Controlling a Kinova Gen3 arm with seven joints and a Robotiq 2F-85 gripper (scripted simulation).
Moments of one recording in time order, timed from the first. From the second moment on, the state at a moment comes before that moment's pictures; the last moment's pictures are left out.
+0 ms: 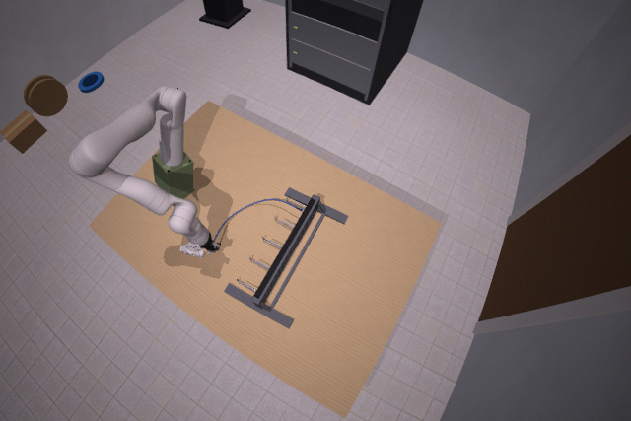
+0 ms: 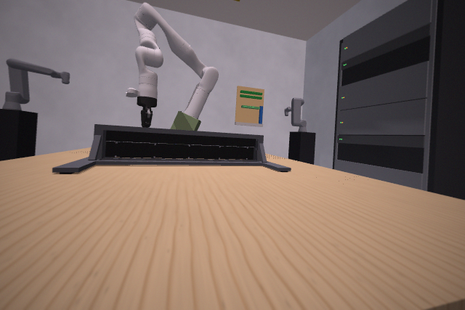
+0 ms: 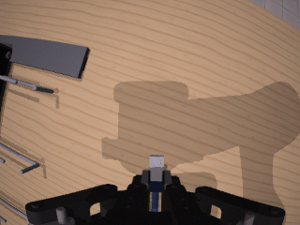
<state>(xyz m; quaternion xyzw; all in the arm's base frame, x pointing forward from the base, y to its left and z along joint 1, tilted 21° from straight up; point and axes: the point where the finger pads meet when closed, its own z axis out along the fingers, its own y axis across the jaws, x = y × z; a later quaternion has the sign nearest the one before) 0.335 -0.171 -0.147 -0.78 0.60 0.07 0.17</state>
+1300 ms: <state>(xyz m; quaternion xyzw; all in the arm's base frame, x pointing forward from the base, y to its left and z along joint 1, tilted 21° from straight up) 0.372 -0.136 -0.120 -0.86 0.47 0.04 0.18</state>
